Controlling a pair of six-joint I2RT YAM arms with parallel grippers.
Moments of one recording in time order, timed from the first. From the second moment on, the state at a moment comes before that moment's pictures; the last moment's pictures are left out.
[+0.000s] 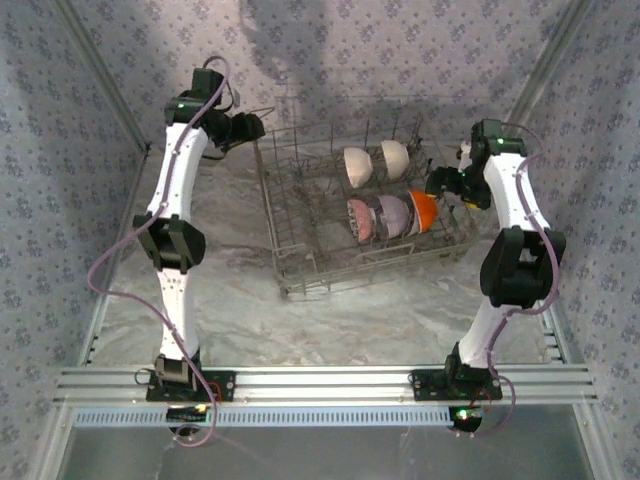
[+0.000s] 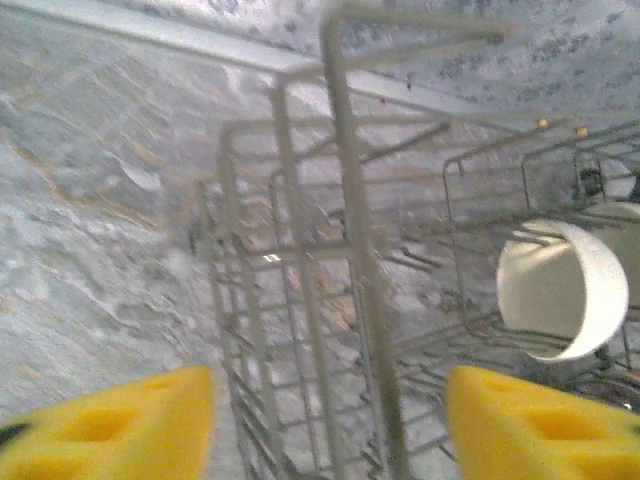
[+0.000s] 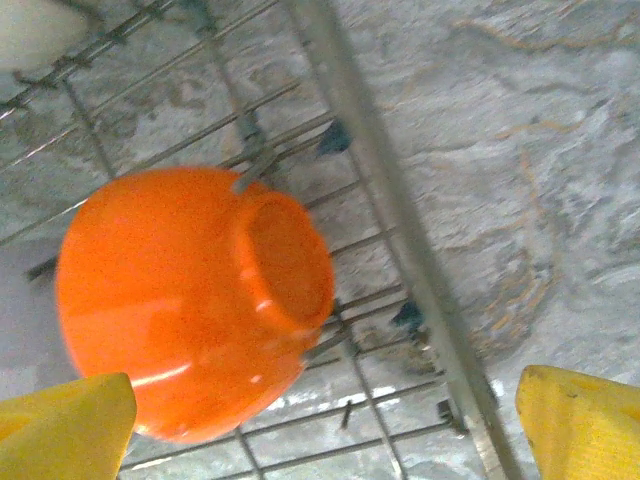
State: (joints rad) left arm -0.16 2.30 2.64 -1.23 0.27 -0.39; right arm -0.08 1.84 1.74 -1.16 -0.16 0.14
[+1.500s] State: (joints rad) left arm 0.10 1.57 1.30 -0.40 -0.28 -0.22; right arm -0.16 1.56 1.27 -0.50 0.20 0.27
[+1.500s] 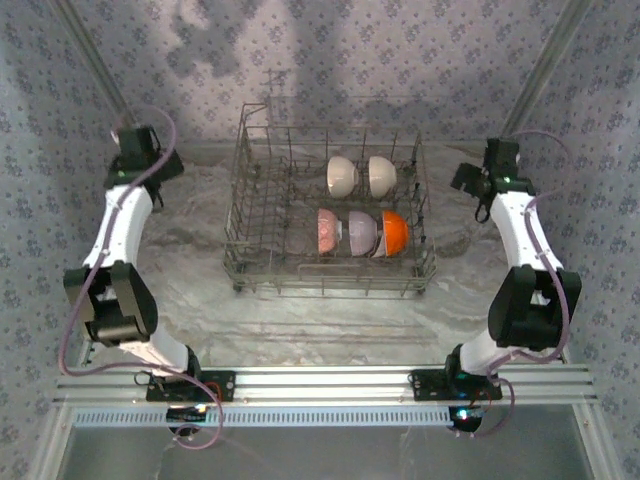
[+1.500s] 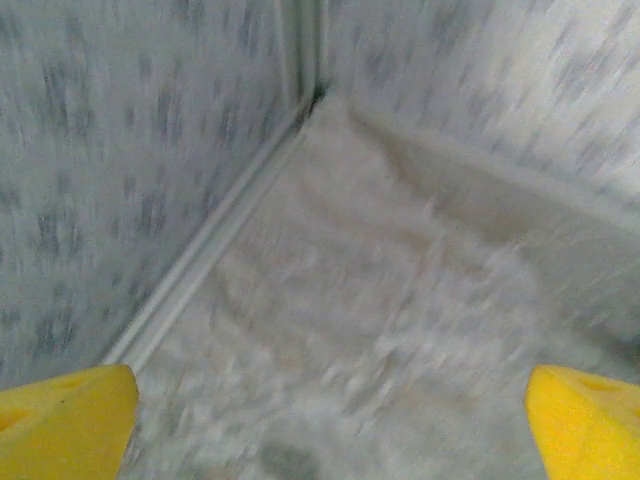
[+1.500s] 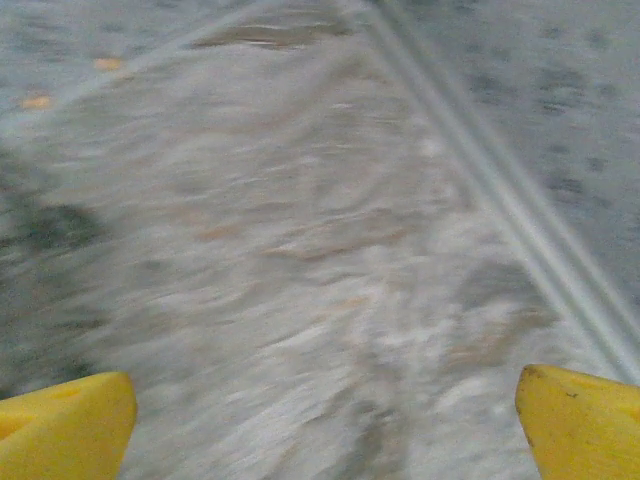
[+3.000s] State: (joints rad) left arm -0.10 1.46 0.40 0.63 -0.30 0.01; right arm -0.03 1.51 0.39 0.67 0.10 -0.04
